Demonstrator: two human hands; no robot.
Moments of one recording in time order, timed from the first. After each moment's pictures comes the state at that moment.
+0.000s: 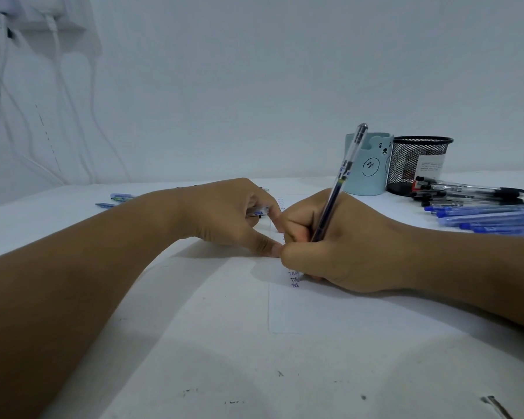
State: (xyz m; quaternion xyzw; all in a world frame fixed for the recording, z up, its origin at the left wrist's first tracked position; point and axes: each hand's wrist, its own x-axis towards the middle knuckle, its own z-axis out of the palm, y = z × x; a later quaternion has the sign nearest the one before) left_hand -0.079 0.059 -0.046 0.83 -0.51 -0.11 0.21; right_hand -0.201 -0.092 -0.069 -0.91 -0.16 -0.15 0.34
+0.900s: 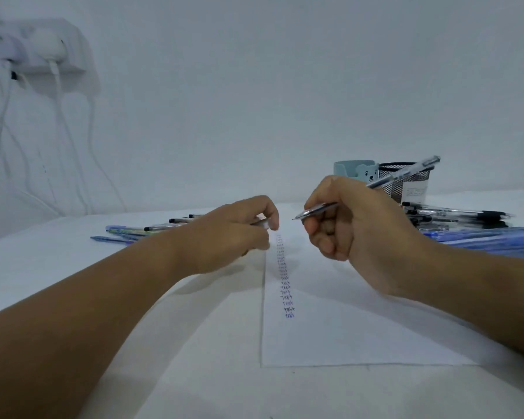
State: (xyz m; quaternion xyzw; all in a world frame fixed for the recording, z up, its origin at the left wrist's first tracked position) left_hand -0.065 0.052 -0.053 0.80 -0.48 -0.08 0.36; right_hand -0.190 -0.109 -0.053 -0.67 -0.01 -0.22 0.71
